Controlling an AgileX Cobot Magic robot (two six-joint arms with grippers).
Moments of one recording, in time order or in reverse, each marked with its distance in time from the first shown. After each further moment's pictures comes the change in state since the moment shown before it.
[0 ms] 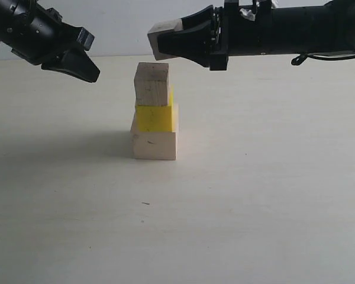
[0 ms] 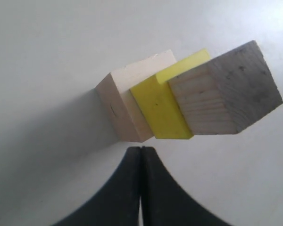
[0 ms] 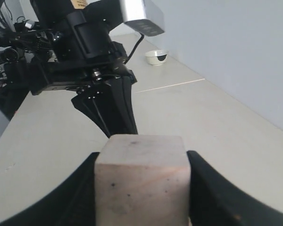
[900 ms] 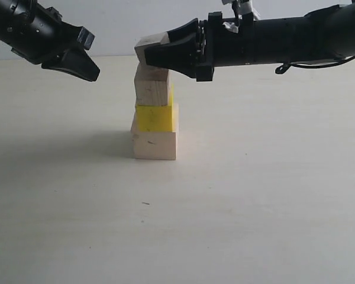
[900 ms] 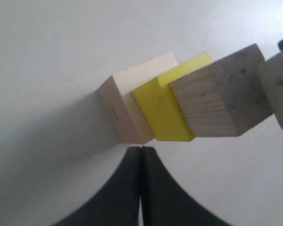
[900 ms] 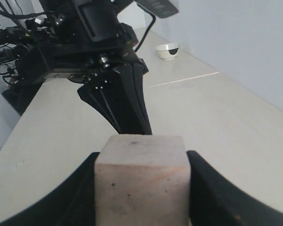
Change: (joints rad) left arm 0.000 0.000 0.000 0.000 -0.006 0.002; right arm 0.047 0.053 -0.027 0.007 0.000 -0.002
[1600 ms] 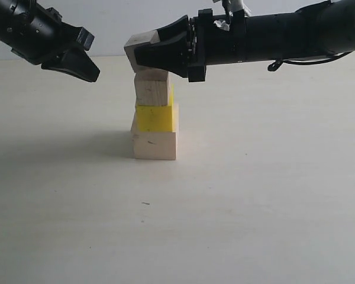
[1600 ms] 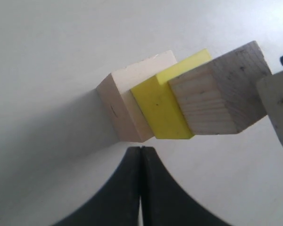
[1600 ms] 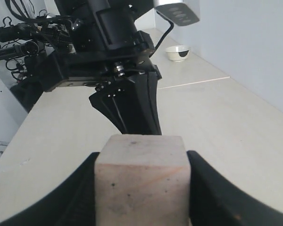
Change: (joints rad) left arm 0.000 0.000 0.000 0.000 0.004 0.002; right arm 0.025 0.000 -0.020 -0.010 0.000 0.000
